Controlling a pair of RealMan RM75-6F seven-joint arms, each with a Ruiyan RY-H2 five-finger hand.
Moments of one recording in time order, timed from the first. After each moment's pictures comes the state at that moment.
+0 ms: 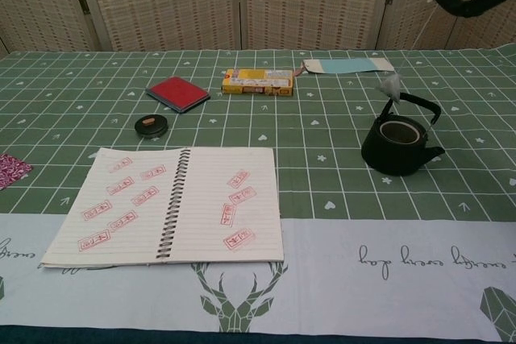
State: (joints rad) left arm -0.08 -1.13 -0.07 -1.61 1.41 1.47 0.13; right arm 0.59 -1.35 0.27 -1.58 -1.34 1.29 -0.49
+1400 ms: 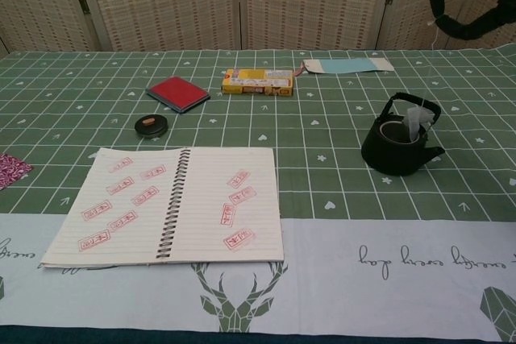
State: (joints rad) left arm -0.08 -1.13 -0.07 -1.60 1.41 1.47 0.14; right arm 0.59 -1.38 0.24 -1.52 -1.35 1.28 -0.48
